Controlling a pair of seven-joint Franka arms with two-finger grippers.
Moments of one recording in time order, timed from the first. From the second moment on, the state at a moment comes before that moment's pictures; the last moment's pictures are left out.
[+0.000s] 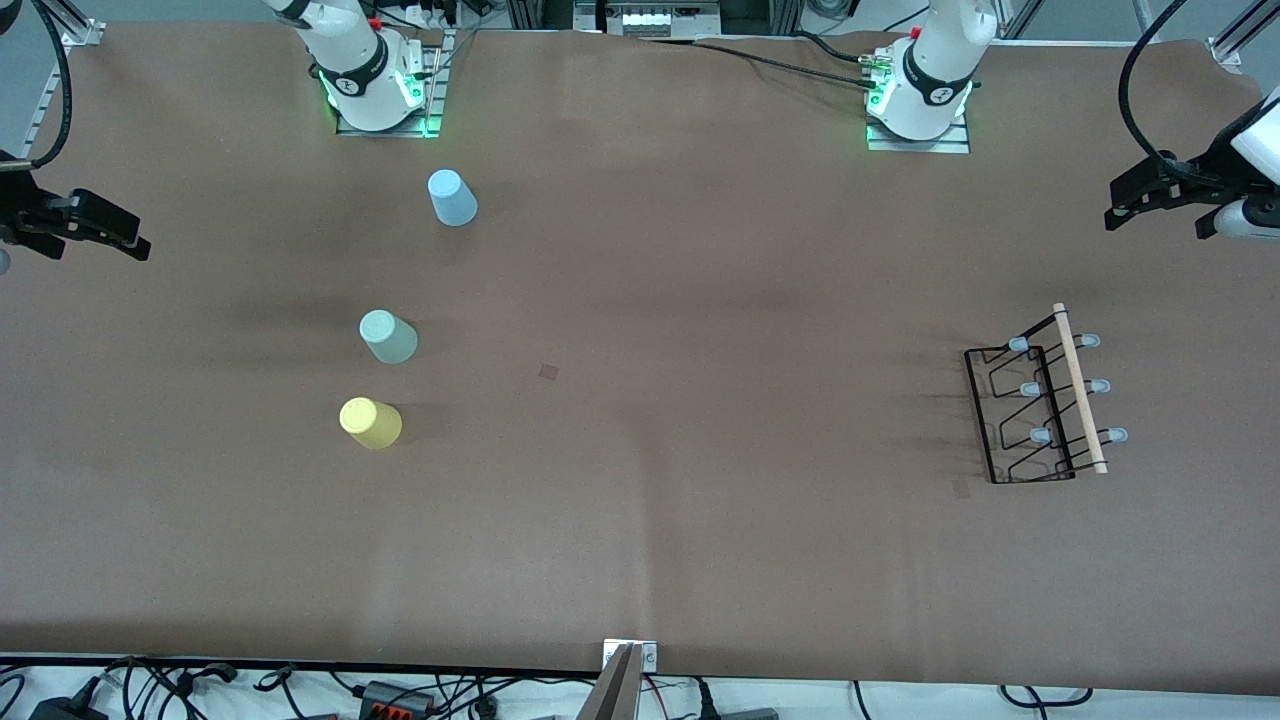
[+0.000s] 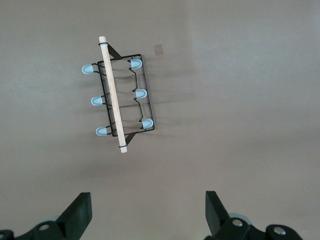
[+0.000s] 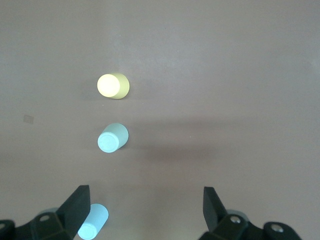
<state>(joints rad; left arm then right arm) -0.02 -0.08 0.05 -1.67 0.00 1.56 0.12 -0.06 0.02 -0.02 -1.61 0.01 1.60 -0.06</state>
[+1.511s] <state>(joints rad) 0.04 0.22 0.07 -1.69 0.07 1.74 0.12 0.04 0.10 -0.01 -2.04 0.02 2.09 -0.05</state>
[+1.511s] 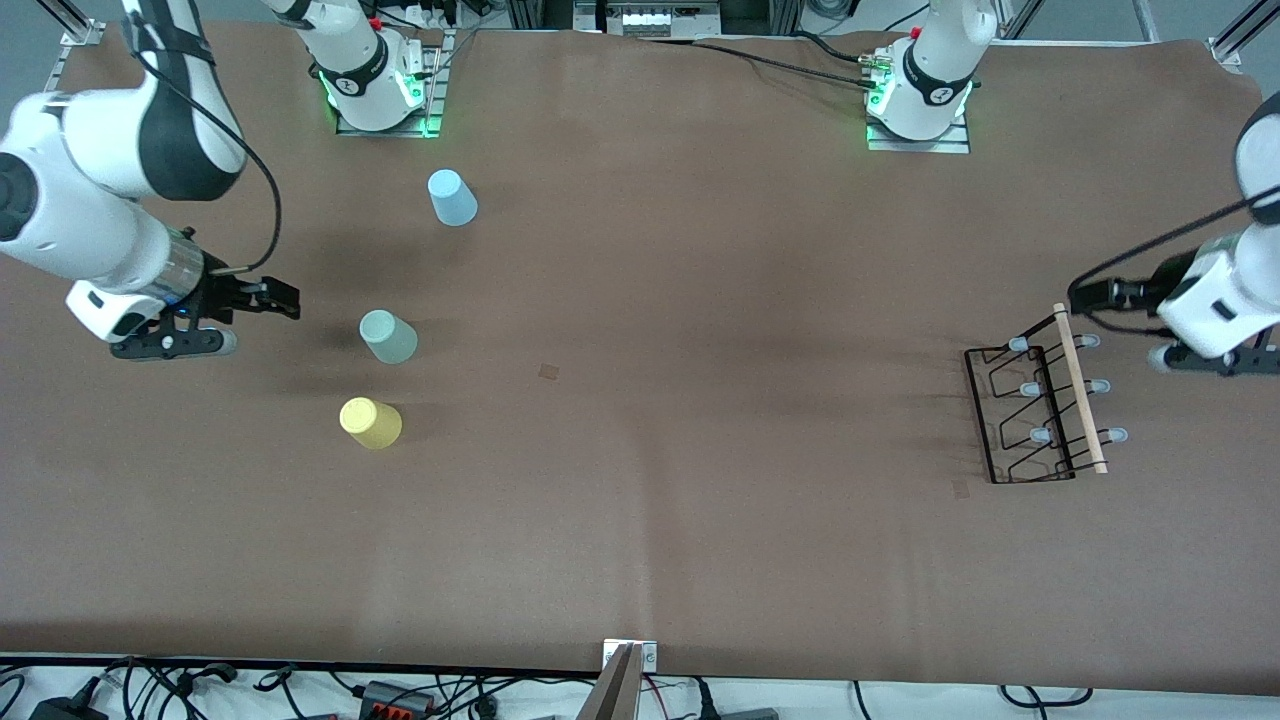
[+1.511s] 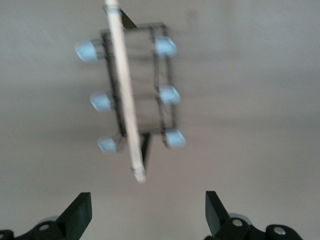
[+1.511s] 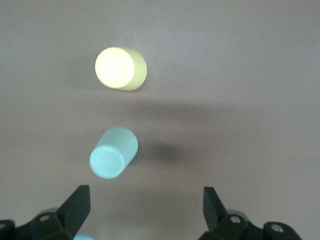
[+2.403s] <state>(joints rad) 0.07 0.28 0.07 -1.93 0.09 2.16 0.12 0.24 0.23 0.00 -2.22 0.02 2.48 0.29</state>
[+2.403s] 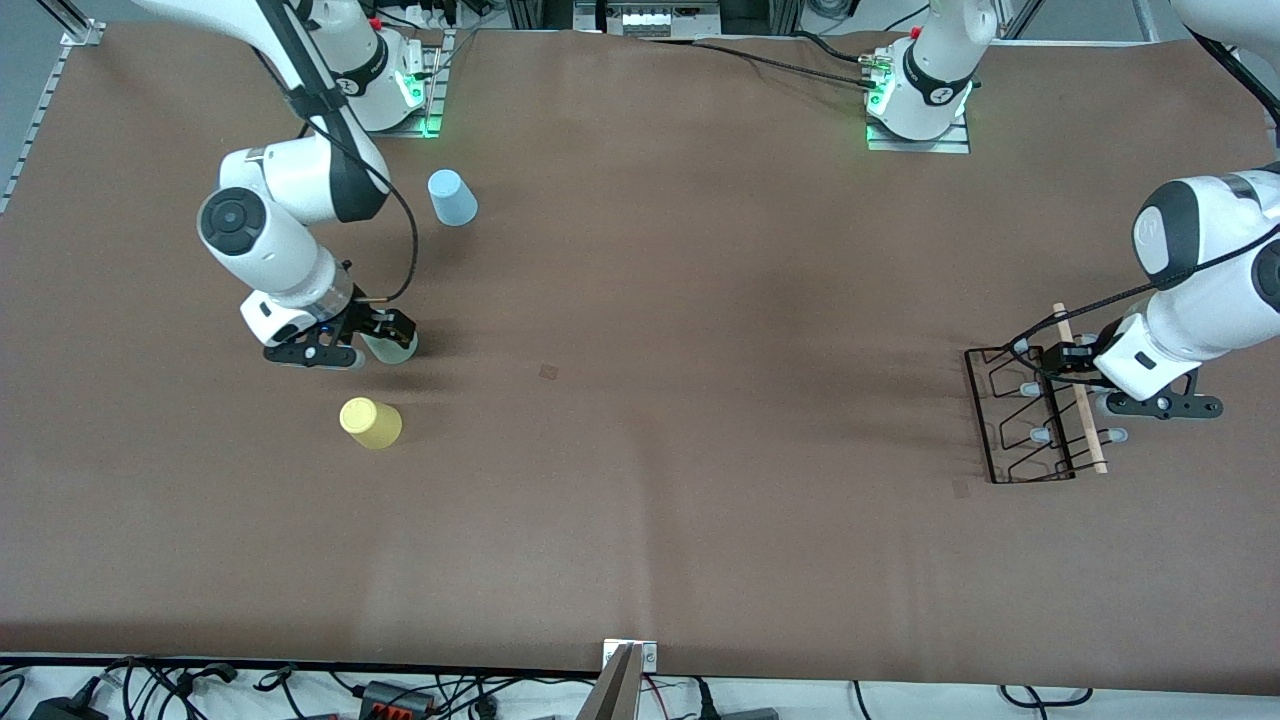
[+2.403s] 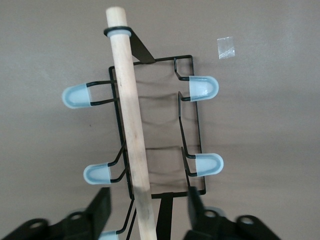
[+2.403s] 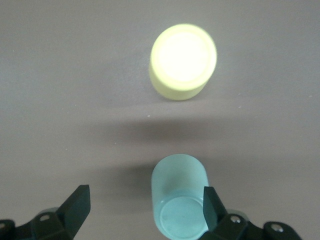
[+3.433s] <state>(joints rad) 0.08 0.29 0.07 -1.93 0.09 2.16 0.12 0.20 0.23 -0.01 -2.35 0.02 2.61 0.29</state>
